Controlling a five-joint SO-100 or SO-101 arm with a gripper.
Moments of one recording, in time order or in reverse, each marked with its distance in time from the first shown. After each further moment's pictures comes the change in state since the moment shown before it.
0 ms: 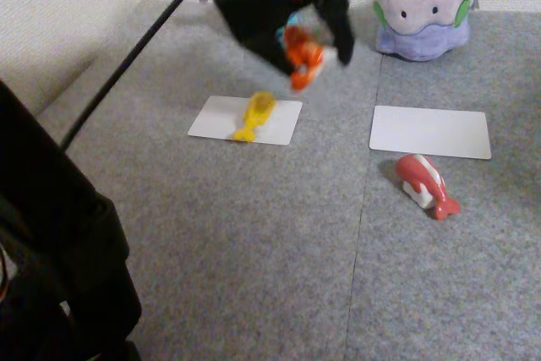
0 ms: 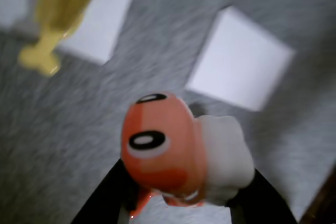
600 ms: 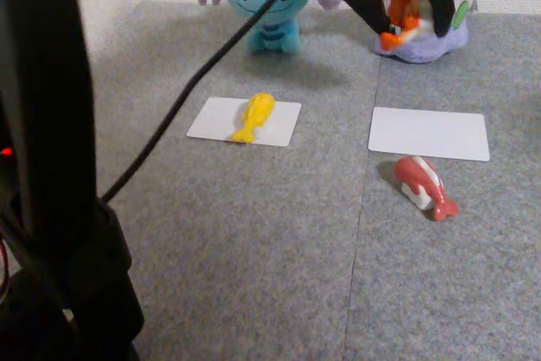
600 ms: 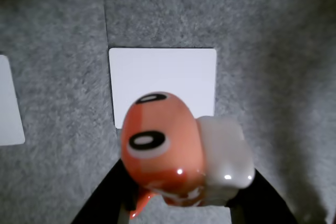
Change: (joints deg) arm 7.4 -34.5 -43.3 9.7 16.0
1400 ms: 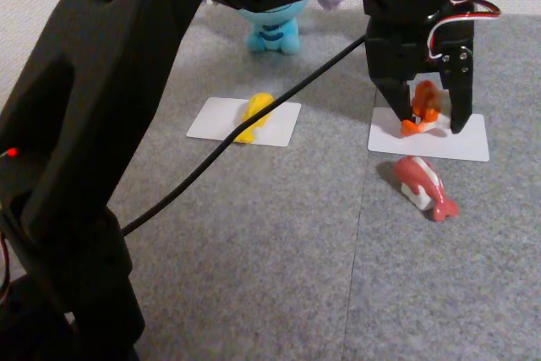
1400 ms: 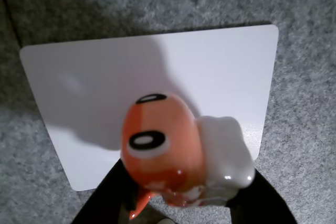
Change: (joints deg) arm 3.2 -26.0 -17.5 1.6 1.7
